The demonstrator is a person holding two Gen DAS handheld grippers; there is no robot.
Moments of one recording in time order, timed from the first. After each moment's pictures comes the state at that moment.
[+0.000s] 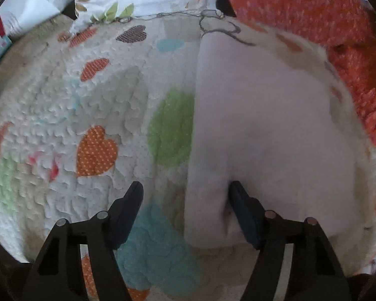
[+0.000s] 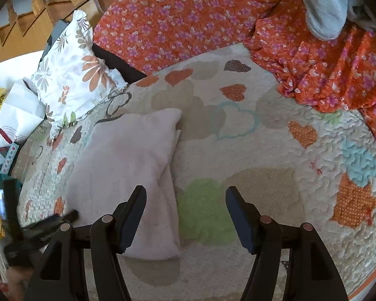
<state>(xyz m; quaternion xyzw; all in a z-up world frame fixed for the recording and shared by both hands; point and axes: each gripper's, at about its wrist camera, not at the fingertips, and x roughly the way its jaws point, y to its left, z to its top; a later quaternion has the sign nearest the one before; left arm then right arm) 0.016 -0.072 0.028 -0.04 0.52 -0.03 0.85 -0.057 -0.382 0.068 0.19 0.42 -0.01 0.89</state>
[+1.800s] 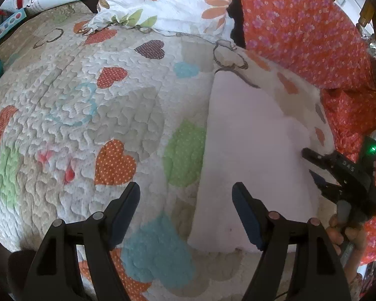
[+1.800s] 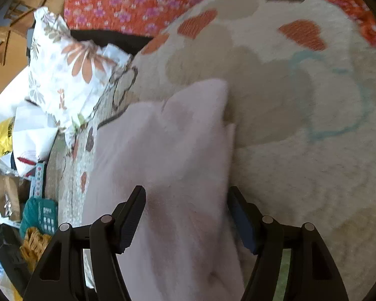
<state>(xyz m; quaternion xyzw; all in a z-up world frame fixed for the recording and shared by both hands) 0.011 -0.034 0.065 -0.13 0.50 -0.02 0.86 0.080 -0.370 -0.005 0.33 0.50 0.09 0.80</state>
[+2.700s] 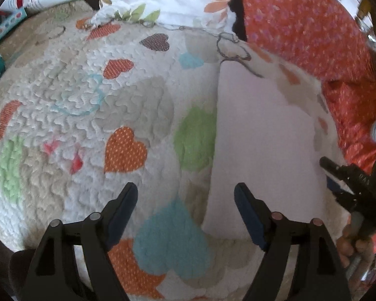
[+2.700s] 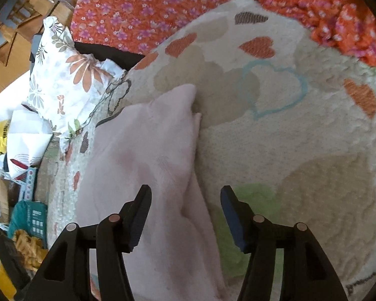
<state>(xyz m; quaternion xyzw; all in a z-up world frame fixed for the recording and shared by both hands) 0.008 -0.024 0.050 -0.13 0.51 -0.03 0.85 0.022 -0.380 0.009 0.32 0.47 0.05 0.82</state>
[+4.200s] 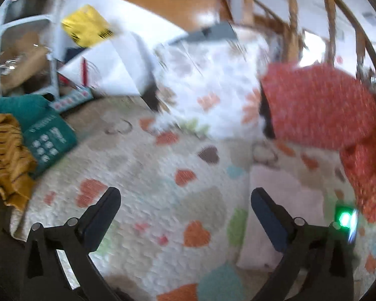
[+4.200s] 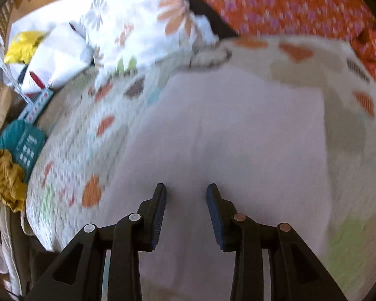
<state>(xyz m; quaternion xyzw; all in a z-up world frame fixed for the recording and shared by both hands) -0.073 0.028 0.179 -0.07 0.26 0.12 0.96 0.033 -0.215 0.023 0.13 0.47 0.16 0.86</state>
